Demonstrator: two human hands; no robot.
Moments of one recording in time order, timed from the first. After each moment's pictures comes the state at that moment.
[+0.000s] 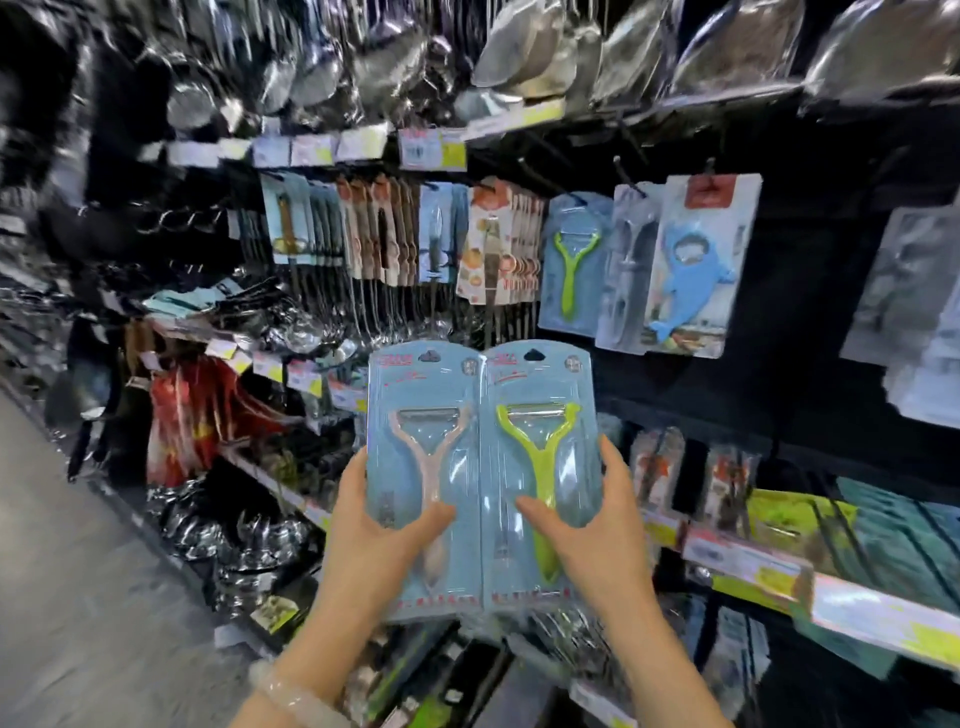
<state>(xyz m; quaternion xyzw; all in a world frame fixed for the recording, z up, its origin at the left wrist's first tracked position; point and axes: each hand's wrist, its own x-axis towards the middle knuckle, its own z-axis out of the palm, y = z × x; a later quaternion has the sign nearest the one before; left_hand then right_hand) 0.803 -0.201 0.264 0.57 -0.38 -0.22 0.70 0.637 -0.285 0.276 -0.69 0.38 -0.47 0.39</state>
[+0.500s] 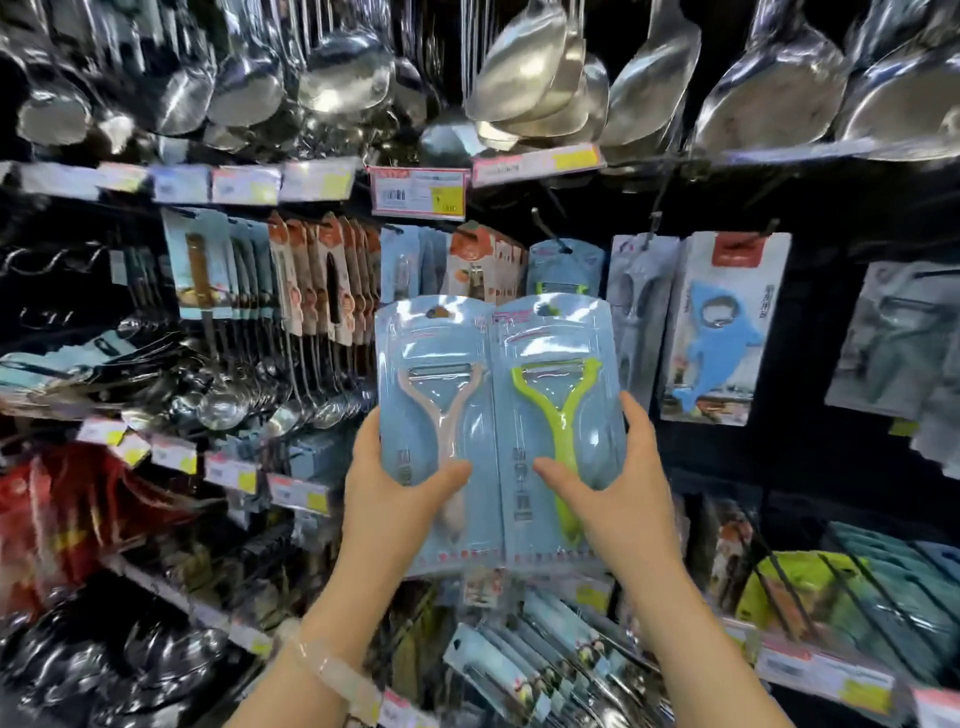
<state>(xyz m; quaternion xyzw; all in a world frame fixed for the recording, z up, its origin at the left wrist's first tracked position) 0.890 -0.330 0.329 0.49 -0.45 -0.24 0.71 0.712 -0.368 0.346 -0.67 0.43 -0.54 0.26</state>
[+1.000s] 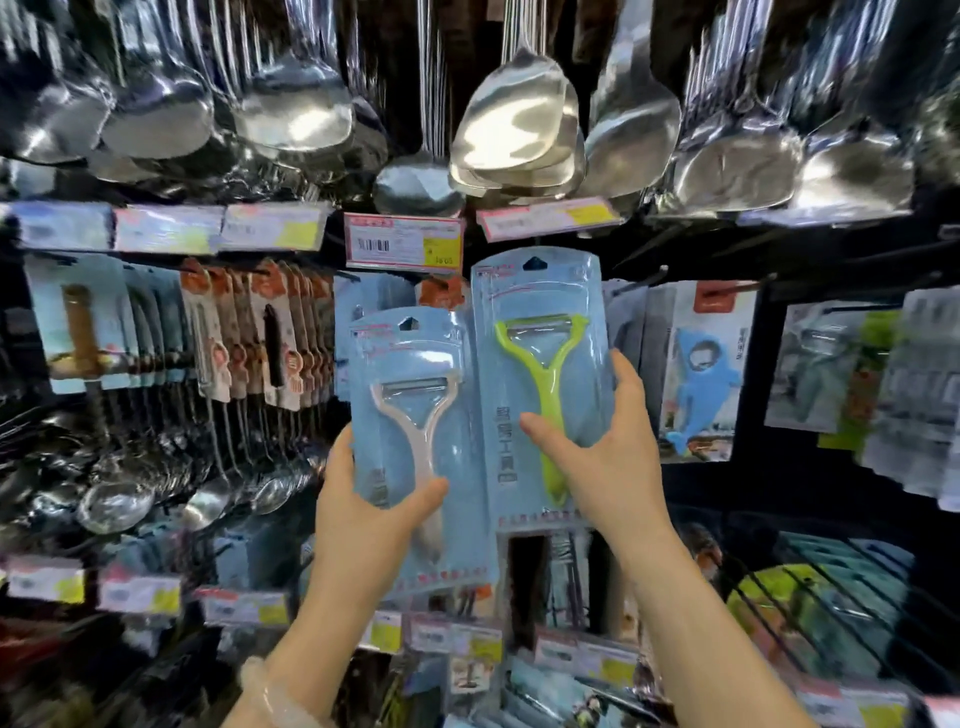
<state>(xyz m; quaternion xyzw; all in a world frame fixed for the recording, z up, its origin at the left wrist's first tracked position) 0.951 -0.387 0.355 0.42 -0.50 -0.29 0.70 0.769 -0.401 0.405 -0.63 0.45 -0.61 0.16</state>
